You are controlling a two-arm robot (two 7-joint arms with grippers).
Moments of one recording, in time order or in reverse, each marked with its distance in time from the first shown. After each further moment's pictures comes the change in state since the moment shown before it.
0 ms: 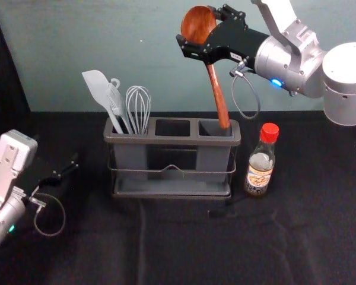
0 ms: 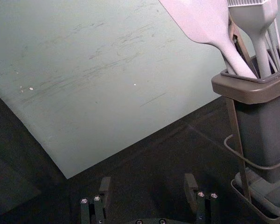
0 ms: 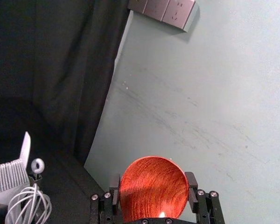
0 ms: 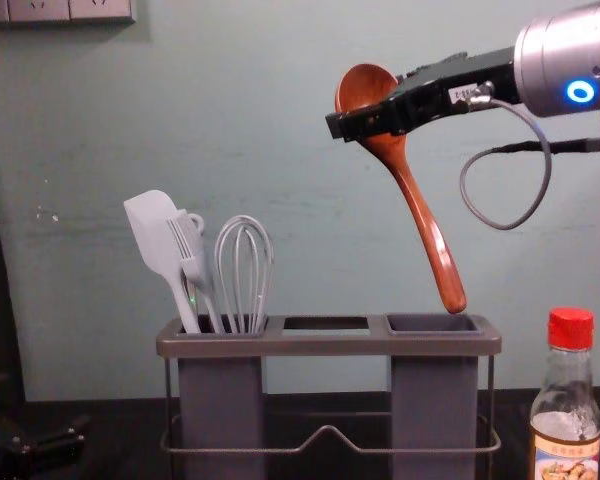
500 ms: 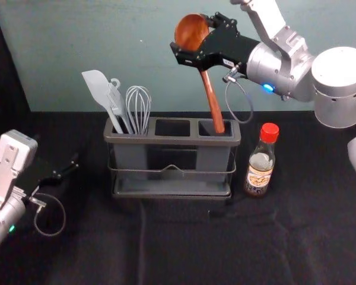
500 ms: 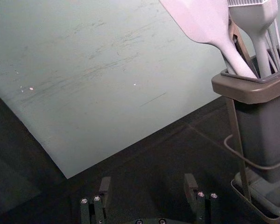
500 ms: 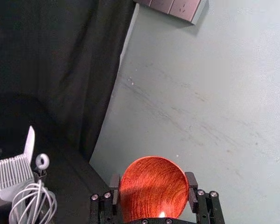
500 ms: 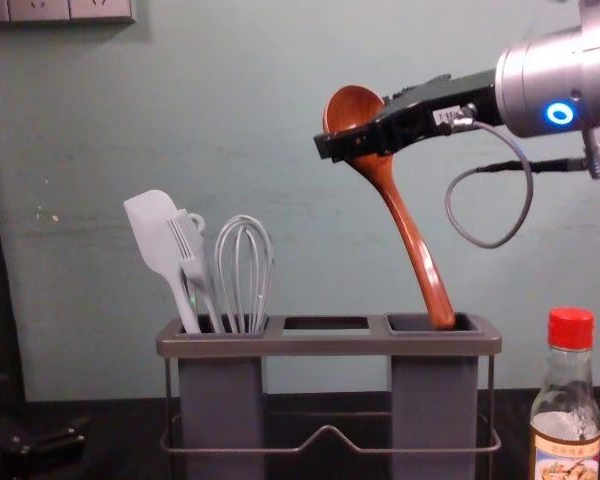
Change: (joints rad) left arm 0.000 0.000 0.000 0.000 0.000 0.000 0.000; right arm 0.011 -0.017 -0.020 0.048 -0.003 -0.016 0.006
